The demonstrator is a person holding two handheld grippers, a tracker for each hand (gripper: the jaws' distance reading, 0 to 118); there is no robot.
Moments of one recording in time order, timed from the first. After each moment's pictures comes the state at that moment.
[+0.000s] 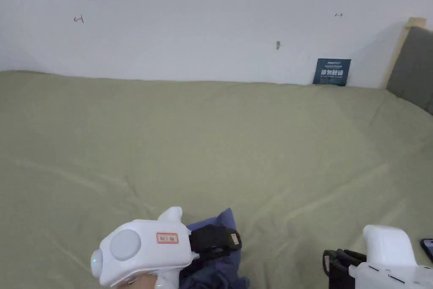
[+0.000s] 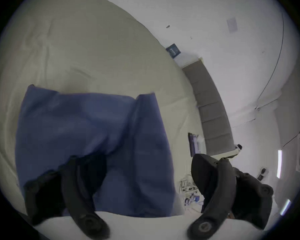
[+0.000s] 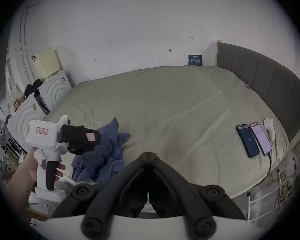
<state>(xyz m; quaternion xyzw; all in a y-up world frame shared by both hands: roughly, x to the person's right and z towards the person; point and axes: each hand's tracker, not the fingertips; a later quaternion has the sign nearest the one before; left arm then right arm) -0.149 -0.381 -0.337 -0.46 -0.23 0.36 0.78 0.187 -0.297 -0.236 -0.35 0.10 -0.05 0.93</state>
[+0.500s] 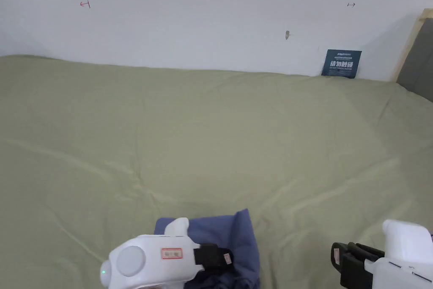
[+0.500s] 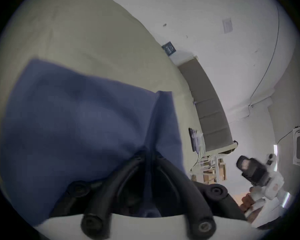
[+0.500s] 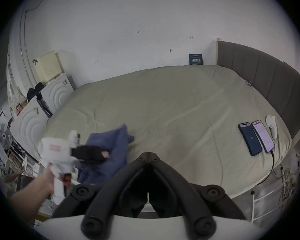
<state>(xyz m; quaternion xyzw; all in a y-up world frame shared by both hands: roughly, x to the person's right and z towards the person) -0.136 -0.444 -0.332 -0.46 -0.25 0.35 0.78 0.191 -0.291 -0.231 -0.34 0.11 -0.07 0.93</state>
